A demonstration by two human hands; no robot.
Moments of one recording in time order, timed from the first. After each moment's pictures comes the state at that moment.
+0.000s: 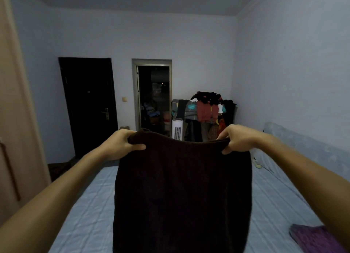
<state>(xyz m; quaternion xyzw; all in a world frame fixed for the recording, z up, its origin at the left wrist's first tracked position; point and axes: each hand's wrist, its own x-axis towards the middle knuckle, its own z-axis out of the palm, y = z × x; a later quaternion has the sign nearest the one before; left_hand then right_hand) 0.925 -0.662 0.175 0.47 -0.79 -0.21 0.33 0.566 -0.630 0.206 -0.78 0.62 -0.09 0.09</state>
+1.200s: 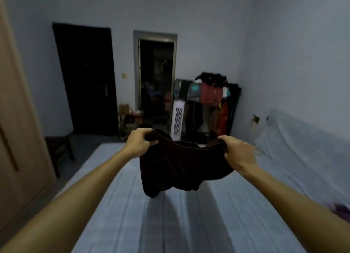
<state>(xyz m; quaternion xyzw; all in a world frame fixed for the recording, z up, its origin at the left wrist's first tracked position) 0.891 -0.746 0.070 0.53 -0.73 -0.20 0.38 0.569 -0.704 0.050 -0.70 0.63 -0.27 -0.18</state>
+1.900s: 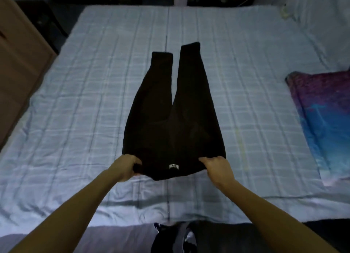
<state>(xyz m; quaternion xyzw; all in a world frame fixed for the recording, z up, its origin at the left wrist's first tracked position) 0.928 -0.415 -0.358 0.55 -0.76 -0.32 -0.15 0.602 -0.367 -0.366 -0.80 0.59 0.02 0.10</state>
